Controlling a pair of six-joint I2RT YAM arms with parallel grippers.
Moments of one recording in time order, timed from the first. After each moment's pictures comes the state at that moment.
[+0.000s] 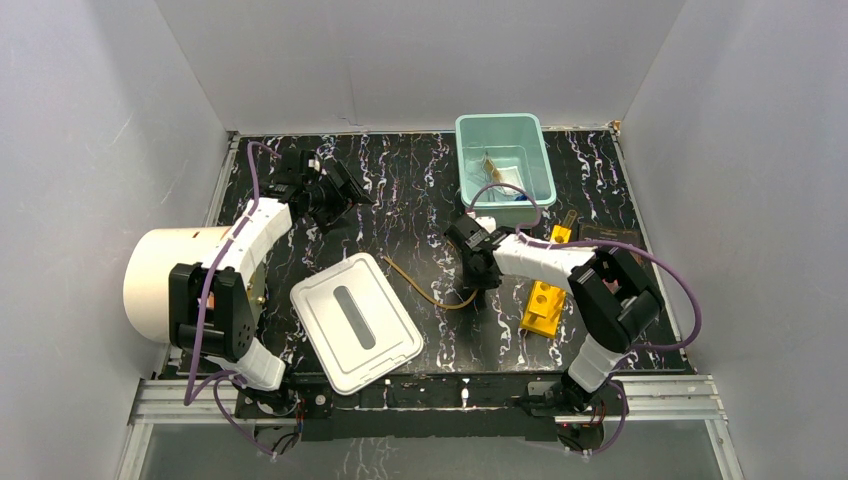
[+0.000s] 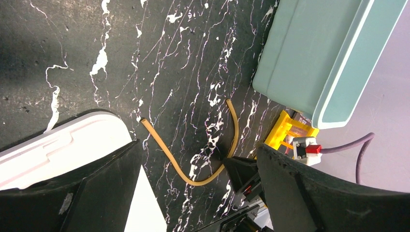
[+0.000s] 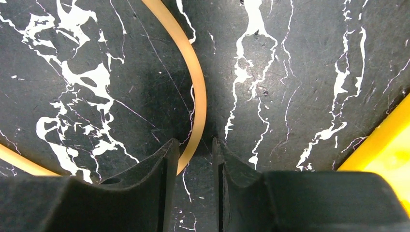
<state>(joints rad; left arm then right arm) -0.18 1.57 1.22 -0.50 0.35 -0.81 0.76 1.68 1.00 -0.60 0.27 0.66</state>
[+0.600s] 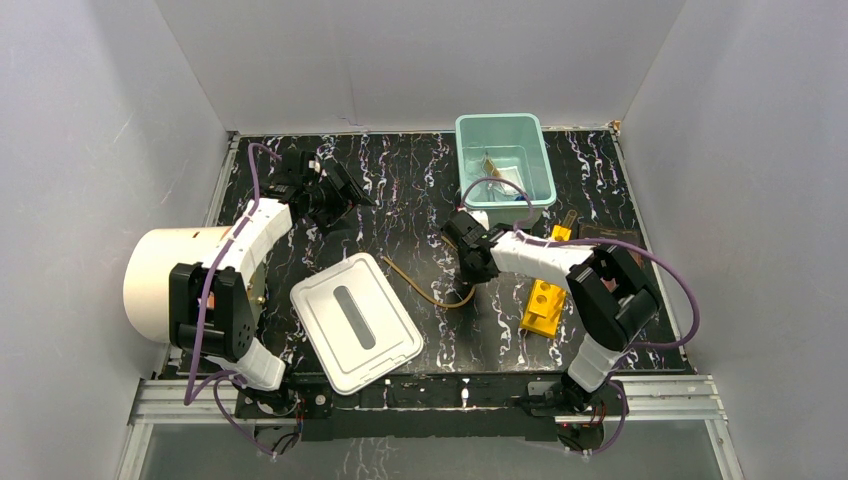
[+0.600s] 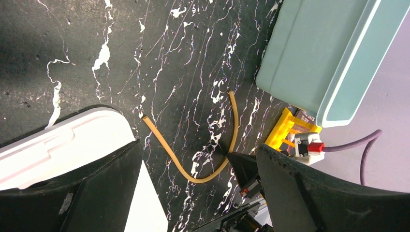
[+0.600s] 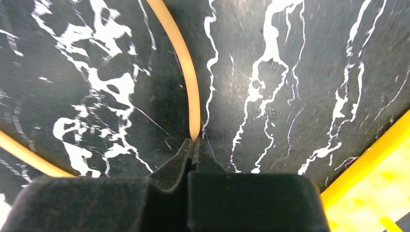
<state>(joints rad) -0.18 1.57 1.21 -0.51 0.35 -0.80 0.77 1.69 1.02 -0.58 0.27 0.59</state>
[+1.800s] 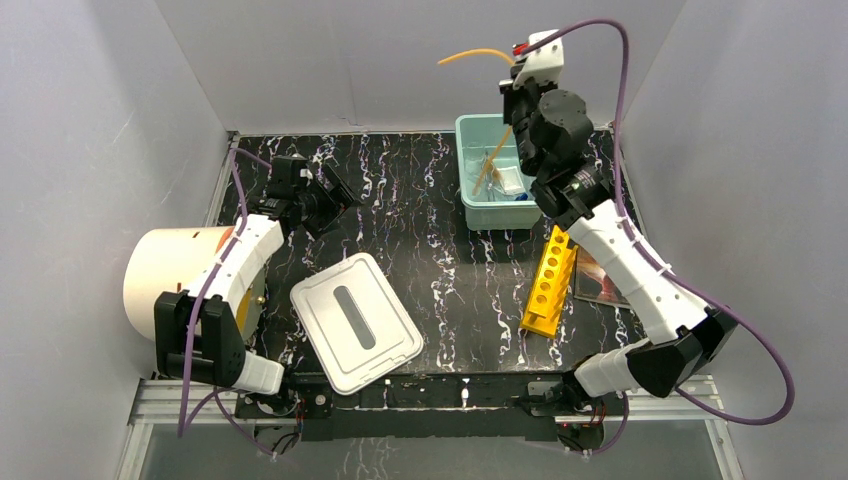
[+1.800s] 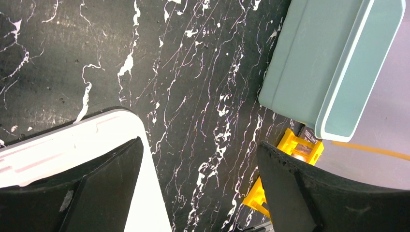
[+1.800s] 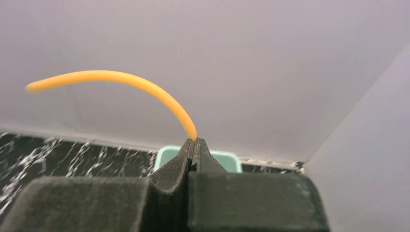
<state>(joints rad) -0.18 1.42 1.12 -0.48 0.22 -0.83 0.63 1.38 1.58 -0.05 0.50 -0.20</state>
